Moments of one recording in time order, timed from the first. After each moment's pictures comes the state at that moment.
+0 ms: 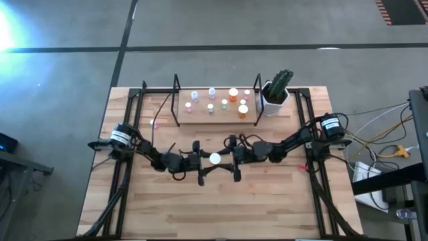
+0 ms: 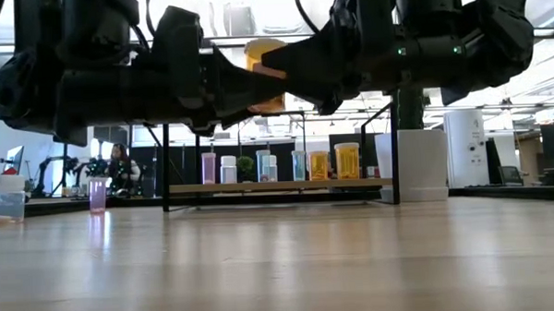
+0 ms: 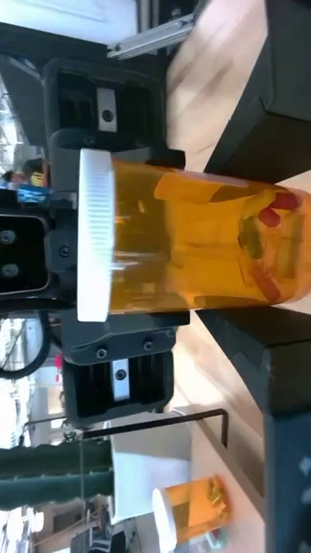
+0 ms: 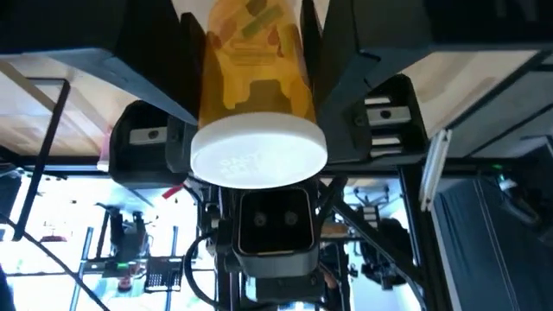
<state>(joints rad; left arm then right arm) -0.28 1.96 0.56 1.53 -0.42 0.04 0.15 1.85 0.66 1.20 0.03 0.01</state>
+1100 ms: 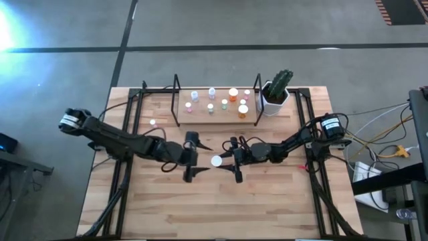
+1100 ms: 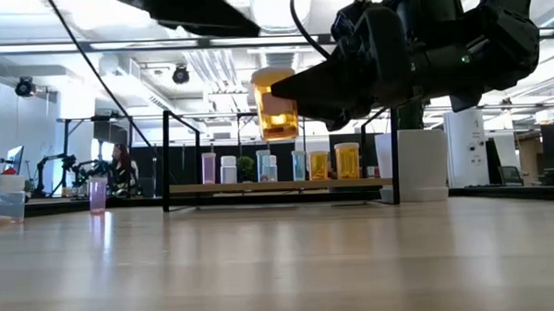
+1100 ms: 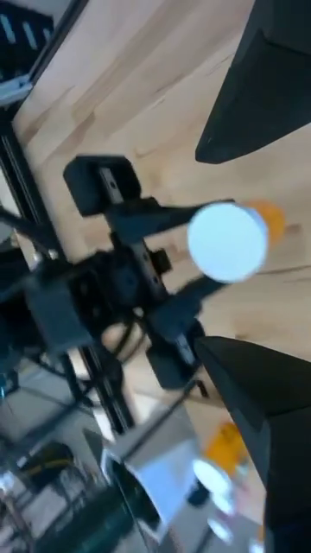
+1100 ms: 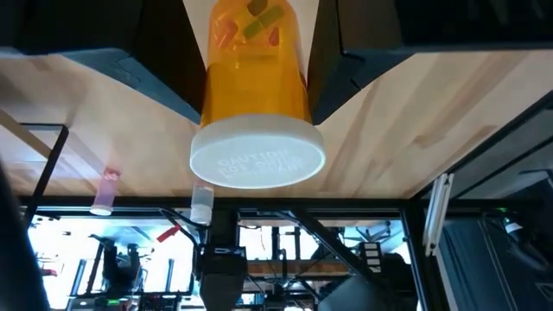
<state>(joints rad) -0.27 1.32 0.85 0.07 -0.27 0.25 0.15 1.85 0.63 1.11 0.03 0.02</state>
